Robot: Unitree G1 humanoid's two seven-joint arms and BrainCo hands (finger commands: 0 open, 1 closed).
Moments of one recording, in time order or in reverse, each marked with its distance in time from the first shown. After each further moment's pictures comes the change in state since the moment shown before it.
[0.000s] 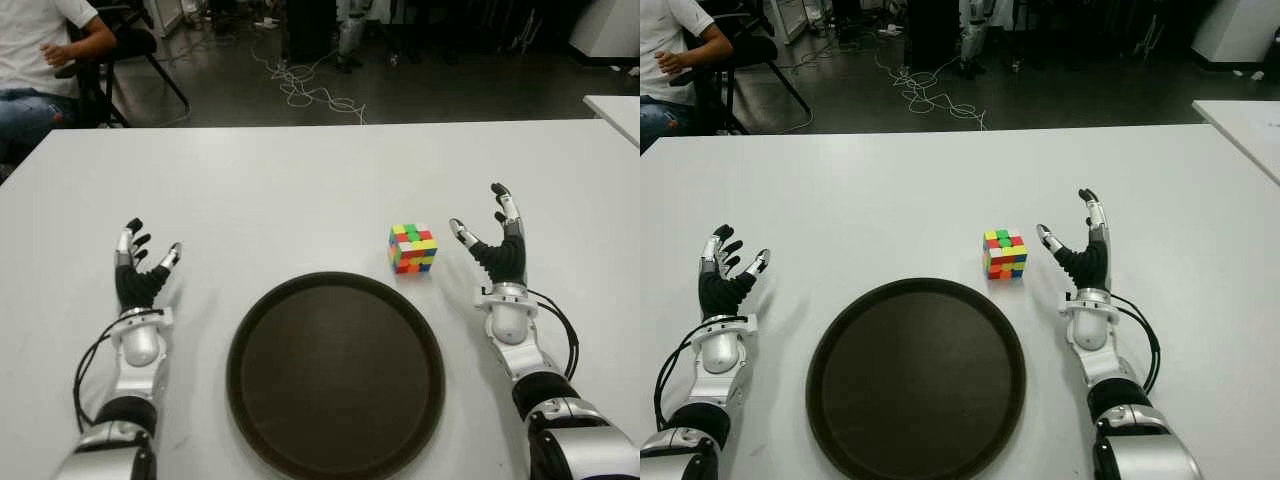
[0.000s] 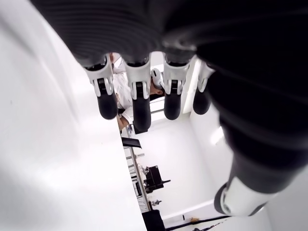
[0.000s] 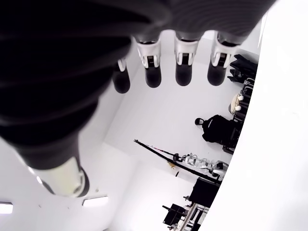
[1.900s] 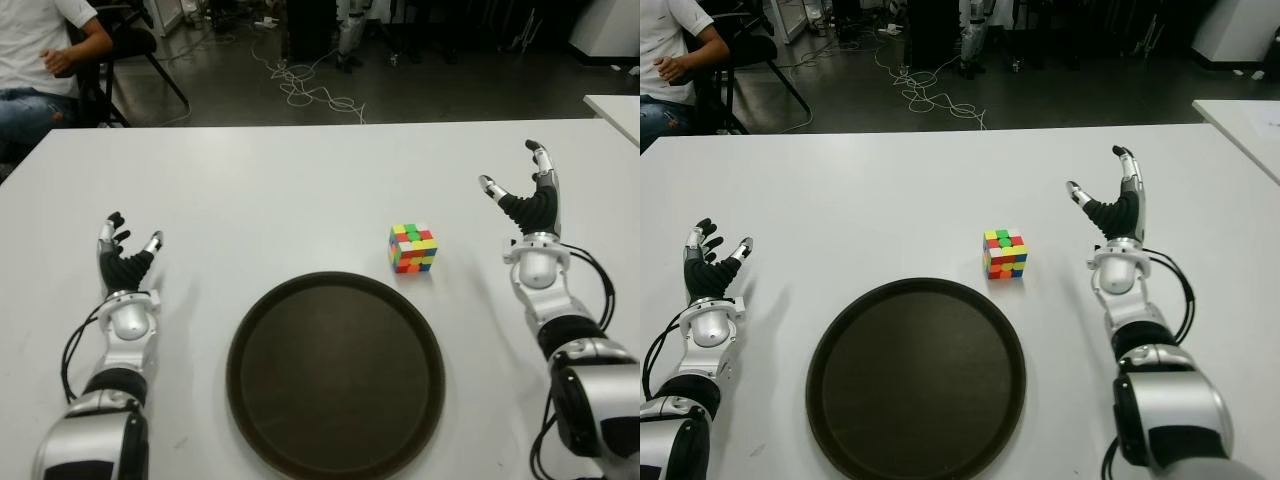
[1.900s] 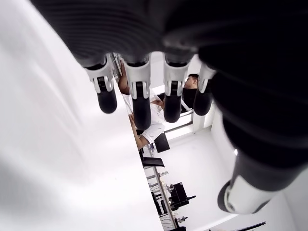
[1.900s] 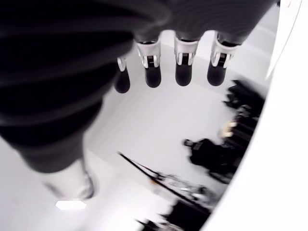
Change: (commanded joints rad) left arm -0.142 0.046 -0.006 0.124 0.016 0.165 0.083; right arm -0.285 -0.156 0.036 0.188 -0.036 0.252 0.038
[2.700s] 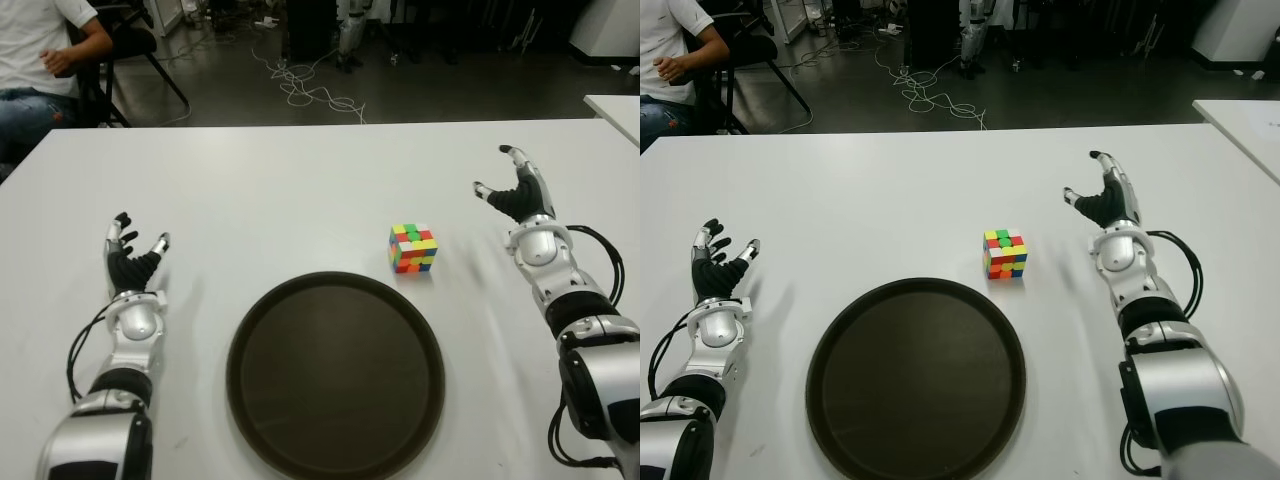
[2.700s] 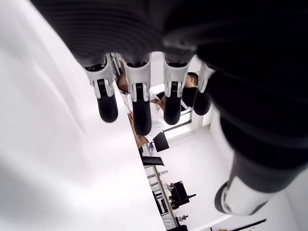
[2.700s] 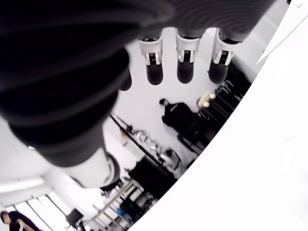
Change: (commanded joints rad) left arm 0.004 -0.003 -0.030 -0.002 0.020 0.008 0.038; right arm -0.079 -0.027 0.099 -0.042 -0.057 0.192 0.163
